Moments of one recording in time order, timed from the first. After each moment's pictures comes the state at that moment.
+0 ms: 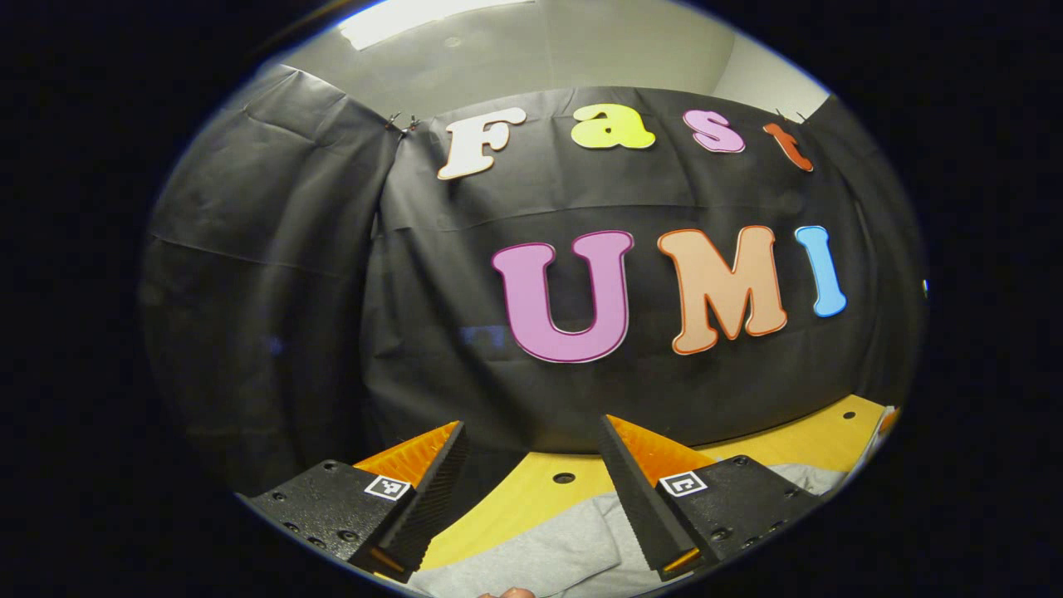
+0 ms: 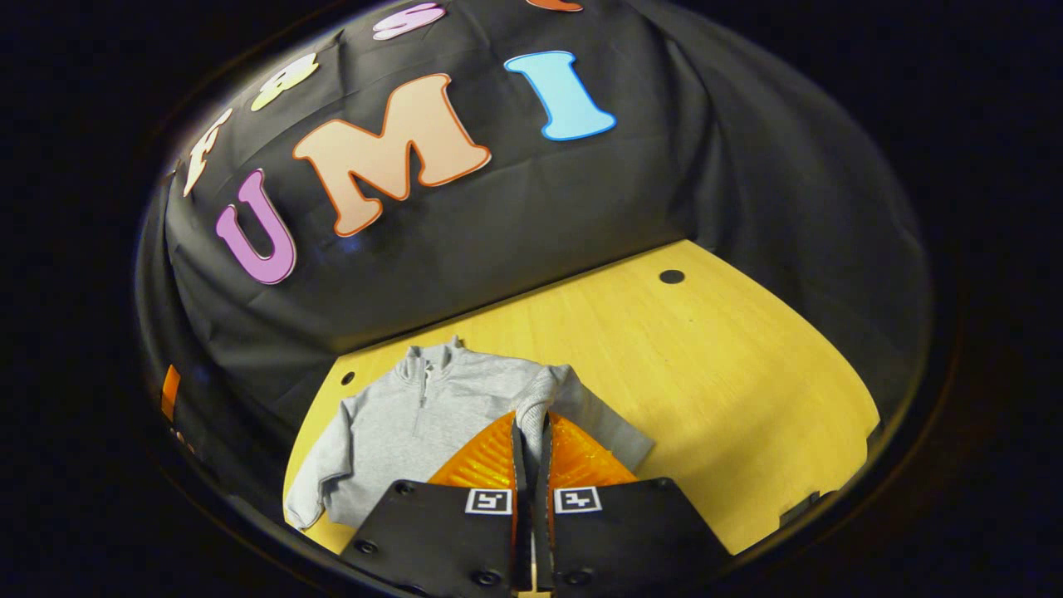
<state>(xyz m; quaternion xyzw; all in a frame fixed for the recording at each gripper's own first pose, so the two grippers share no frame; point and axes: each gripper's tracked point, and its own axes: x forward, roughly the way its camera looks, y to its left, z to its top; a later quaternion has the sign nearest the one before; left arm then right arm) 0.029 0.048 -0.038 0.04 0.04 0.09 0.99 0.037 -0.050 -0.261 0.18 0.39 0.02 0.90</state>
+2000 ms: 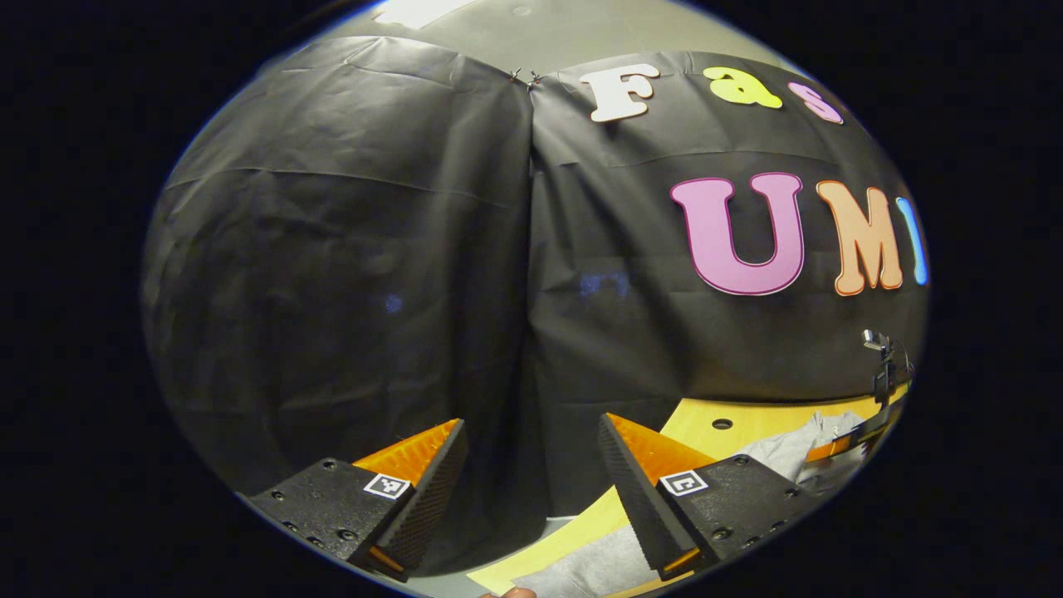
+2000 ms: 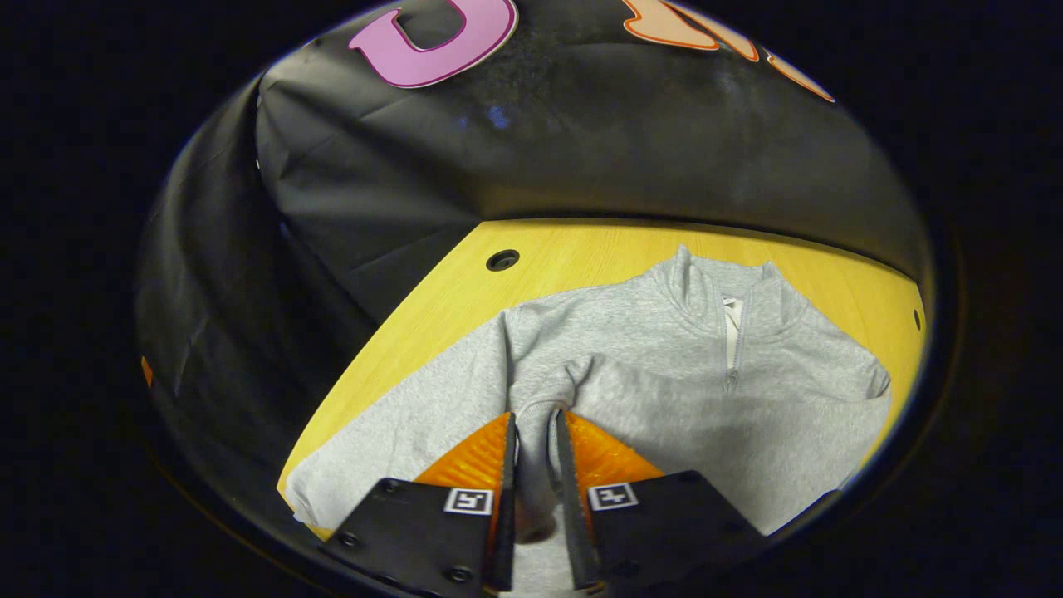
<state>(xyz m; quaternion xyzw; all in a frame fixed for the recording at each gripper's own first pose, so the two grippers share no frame) -0.078 0.255 -0.109 0.03 0.12 0.29 0.95 0.083 0.347 -0.386 0.08 0.49 0.29 0.82</state>
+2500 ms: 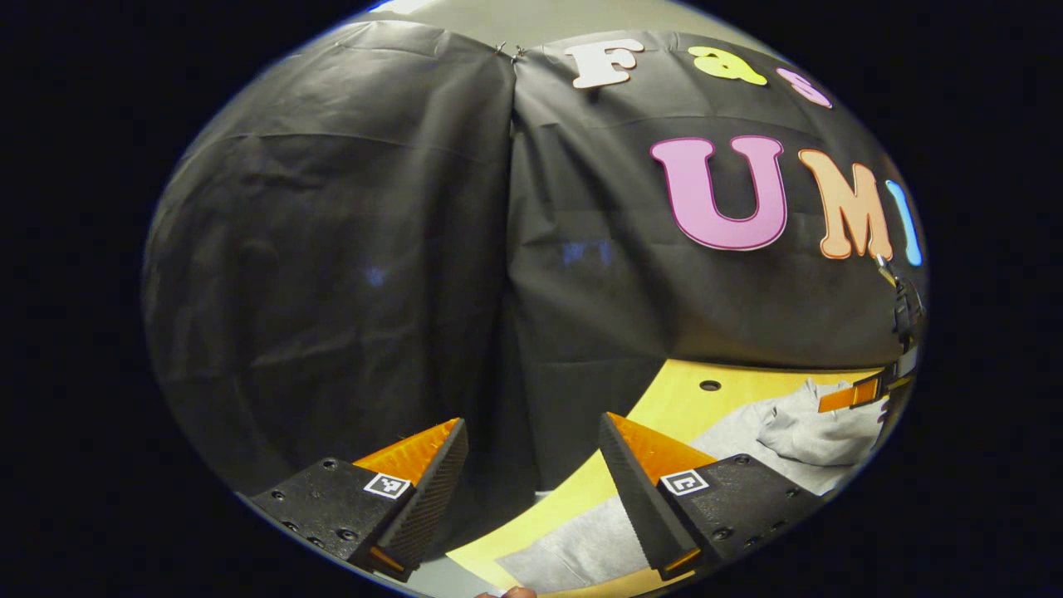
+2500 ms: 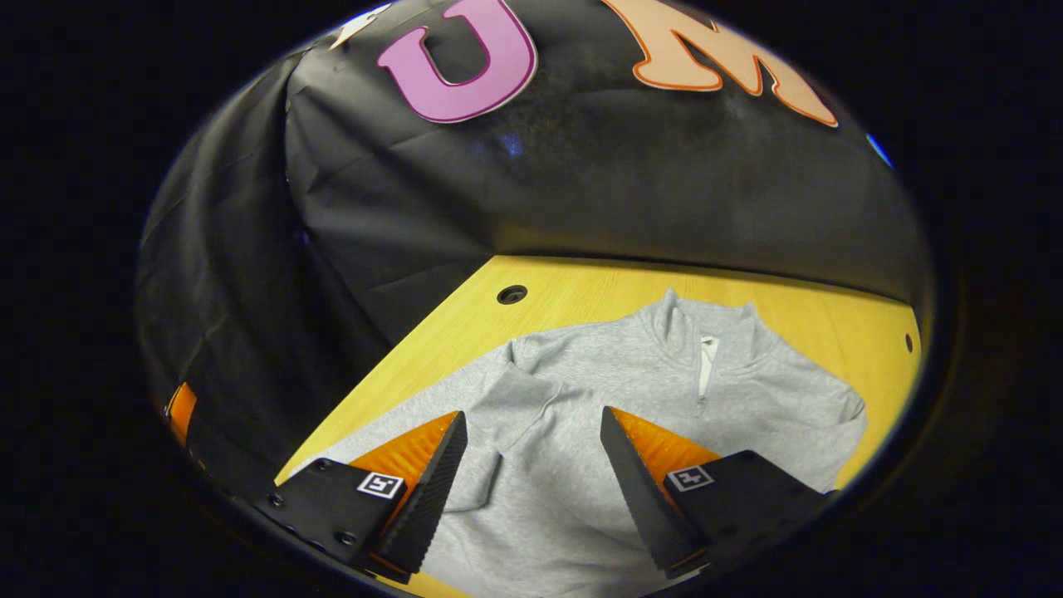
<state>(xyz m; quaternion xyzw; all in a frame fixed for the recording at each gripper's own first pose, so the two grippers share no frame) -0.088 0.232 -0.185 0.00 0.19 0.25 0.95 0.089 0.308 -0.337 0.06 0.42 0.30 0.85</state>
